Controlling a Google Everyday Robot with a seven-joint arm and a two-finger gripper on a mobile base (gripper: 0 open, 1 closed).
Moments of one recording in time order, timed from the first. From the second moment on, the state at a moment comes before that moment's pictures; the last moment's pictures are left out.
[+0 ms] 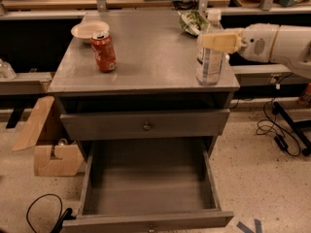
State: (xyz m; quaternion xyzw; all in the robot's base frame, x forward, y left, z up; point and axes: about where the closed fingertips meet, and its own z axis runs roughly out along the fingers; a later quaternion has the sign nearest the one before) arm 0.646 -0.165 0.963 -0.29 0.70 0.35 0.54
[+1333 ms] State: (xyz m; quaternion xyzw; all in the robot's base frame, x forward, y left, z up) arm 0.741 -0.141 0.937 -0.23 0.71 0.33 0.59
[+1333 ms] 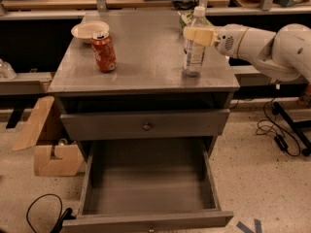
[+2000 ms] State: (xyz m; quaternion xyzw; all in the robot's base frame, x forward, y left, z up) arm 0.742 -0.142 0.934 -0.22 0.70 0.33 0.59
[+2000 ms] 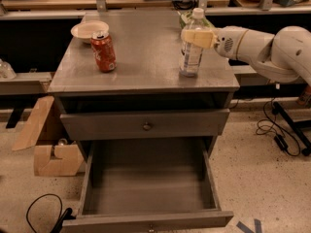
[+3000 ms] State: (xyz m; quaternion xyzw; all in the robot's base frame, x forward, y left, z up) arm 0.742 -0.137 0.935 -0.23 0.70 0.33 0.59
